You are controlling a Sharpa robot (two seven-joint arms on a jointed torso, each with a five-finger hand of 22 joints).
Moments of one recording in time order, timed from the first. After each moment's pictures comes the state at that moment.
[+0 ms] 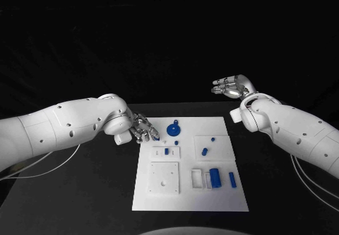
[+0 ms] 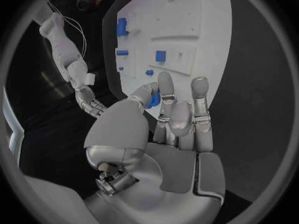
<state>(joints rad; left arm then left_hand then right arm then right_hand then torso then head) 1.38 -0.63 -0.21 1.27 -0.62 0.12 -0.55 1.13 0.02 0.30 -0.09 0.50 1.17 0.05 0.17 0.45 1.47 -0.06 0.52 0.31 1.43 -0.11 1.33 0.83 0.07 1.26 -0.10 0.57 1.31 1.06 -0.60 0.31 1.03 -0.84 -0.40 0.12 1.23 -0.14 0.40 -0.23 0.55 0.97 0.17 0.06 0.06 1.08 0.15 0.07 0.06 1.09 0.14 0.07 0.06 0.04 0.82 0.15 0.07 0.06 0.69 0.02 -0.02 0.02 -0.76</state>
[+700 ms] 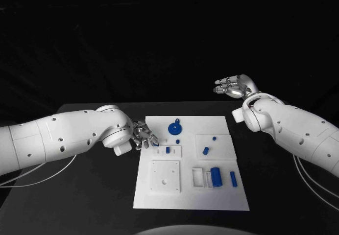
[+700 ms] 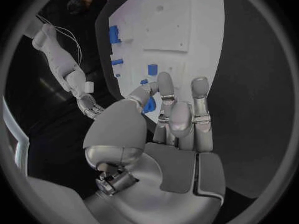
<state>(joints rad) 1.36 -0.71 -0.24 1.44 -0.71 -0.04 -0.57 1.11 -0.01 0.33 -0.12 0.55 1.18 0.06 0.15 0.51 1.47 -0.06 0.55 0.30 1.43 -0.11 1.33 0.84 0.07 1.27 -0.10 0.57 1.31 1.05 -0.61 0.31 1.03 -0.84 -0.40 0.12 1.23 -0.14 0.40 -0.23 0.55 0.97 0.17 0.06 0.06 1.08 0.15 0.07 0.06 1.09 0.14 0.07 0.06 0.04 0.82 0.15 0.07 0.06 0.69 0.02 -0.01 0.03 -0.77</state>
